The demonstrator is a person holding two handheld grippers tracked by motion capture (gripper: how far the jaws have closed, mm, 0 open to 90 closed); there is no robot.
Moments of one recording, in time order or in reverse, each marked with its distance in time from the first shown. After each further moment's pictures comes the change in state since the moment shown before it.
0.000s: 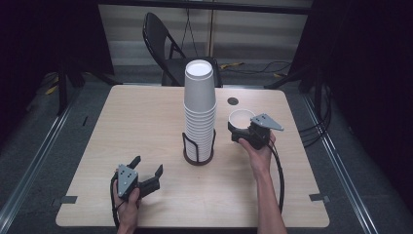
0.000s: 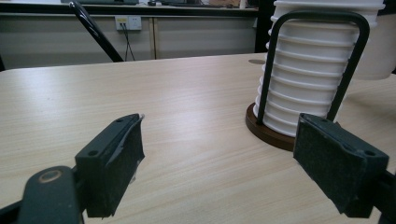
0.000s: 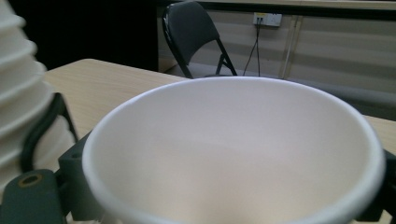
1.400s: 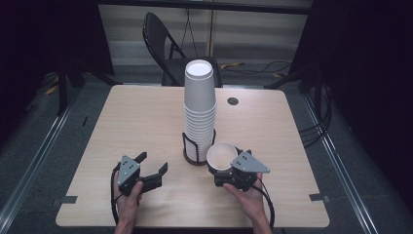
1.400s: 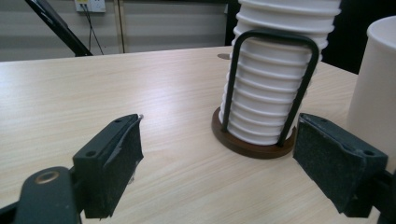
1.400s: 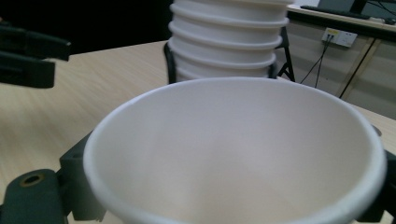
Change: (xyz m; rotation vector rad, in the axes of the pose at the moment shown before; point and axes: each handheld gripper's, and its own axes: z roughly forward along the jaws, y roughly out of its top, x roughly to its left) left arm 0.001 0.026 0.005 0.086 -0.123 -0.026; right arm 0.094 -0.029 -0.077 -0.010 0.218 -0.174
